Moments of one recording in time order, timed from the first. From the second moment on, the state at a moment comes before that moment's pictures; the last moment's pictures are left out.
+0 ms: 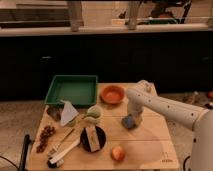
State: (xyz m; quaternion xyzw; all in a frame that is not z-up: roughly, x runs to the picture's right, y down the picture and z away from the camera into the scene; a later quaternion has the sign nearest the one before) arm 0.172 0.167 0.883 -0.32 -0.07 -0.26 0.91
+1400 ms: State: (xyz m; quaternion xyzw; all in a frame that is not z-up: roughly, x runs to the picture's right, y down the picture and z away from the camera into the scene) arm 0.188 0.186 0.861 -0.33 -0.07 -0.30 0.89
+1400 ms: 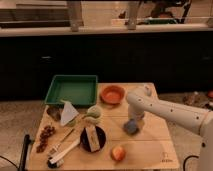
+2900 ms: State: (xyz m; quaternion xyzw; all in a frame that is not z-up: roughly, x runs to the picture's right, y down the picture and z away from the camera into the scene) arm 0.125 0.192 0.850 -0.31 -0.11 -0.38 0.86
